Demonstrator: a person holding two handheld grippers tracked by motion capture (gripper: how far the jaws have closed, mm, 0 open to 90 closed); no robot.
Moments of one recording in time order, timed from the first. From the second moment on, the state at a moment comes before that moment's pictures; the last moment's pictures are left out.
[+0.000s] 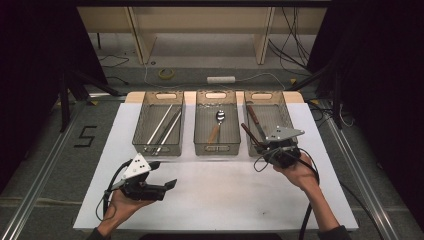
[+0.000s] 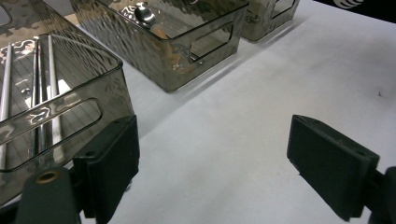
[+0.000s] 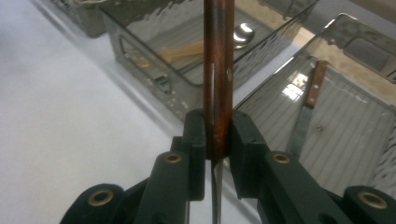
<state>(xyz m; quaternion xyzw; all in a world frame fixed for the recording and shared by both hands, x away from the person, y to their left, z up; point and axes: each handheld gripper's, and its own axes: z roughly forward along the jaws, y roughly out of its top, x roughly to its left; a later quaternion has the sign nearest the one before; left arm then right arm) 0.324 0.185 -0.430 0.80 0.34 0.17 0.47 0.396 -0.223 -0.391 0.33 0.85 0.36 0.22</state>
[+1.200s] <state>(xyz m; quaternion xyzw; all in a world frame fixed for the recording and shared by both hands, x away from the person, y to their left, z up) 0.323 0.186 -0.430 0.80 0.34 0.17 0.47 0.509 -0.230 -0.357 0.44 0.80 0.36 0.21</state>
